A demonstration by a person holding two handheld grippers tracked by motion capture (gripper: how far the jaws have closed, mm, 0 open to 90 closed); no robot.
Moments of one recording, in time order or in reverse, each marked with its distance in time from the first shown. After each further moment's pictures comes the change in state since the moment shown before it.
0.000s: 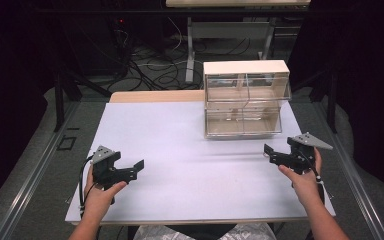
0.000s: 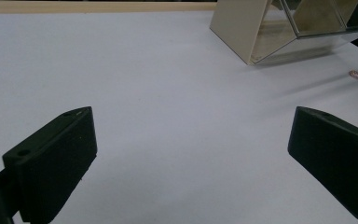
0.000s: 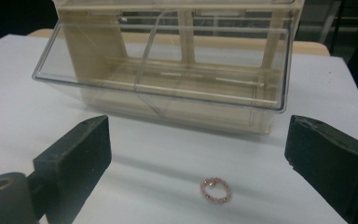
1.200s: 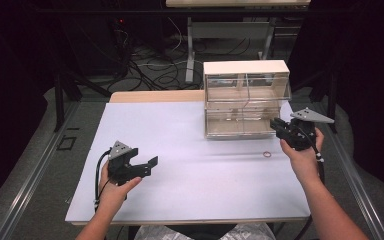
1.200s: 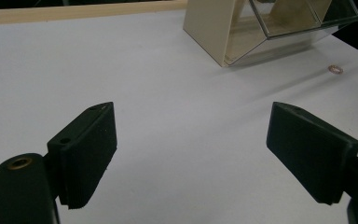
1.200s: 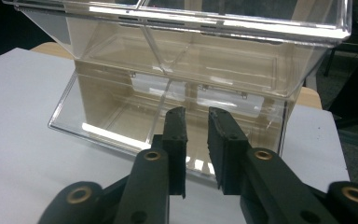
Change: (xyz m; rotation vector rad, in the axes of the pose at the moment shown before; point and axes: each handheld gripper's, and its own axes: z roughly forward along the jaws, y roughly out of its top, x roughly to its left) left arm -0.030 0.016 0.021 0.024 -0.037 0.064; right arm 0.012 0.072 0.003 0.011 0.000 -0.083
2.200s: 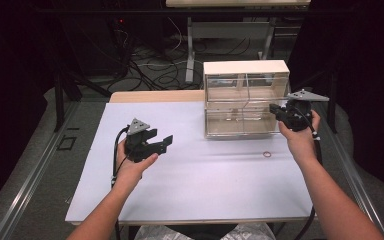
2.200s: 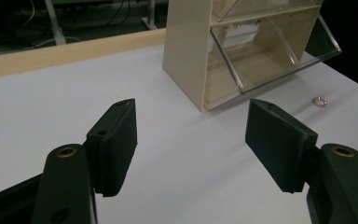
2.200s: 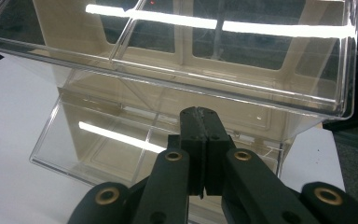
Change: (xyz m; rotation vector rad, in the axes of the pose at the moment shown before) left arm -0.028 0.068 0.031 -0.024 -0.023 0.054; right arm -0.013 0.036 0.029 0.027 0.006 0.005
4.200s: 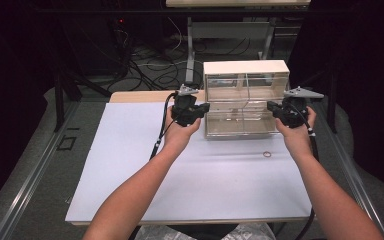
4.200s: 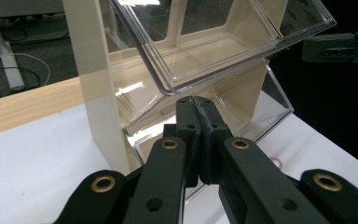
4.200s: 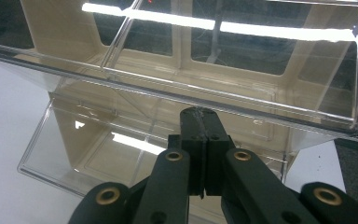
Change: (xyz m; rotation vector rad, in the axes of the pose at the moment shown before) left arm -0.059 0.091 0.091 -0.003 -0.123 0.009; right arm 0.001 0.003 0.013 -0.002 -0.012 -0.007
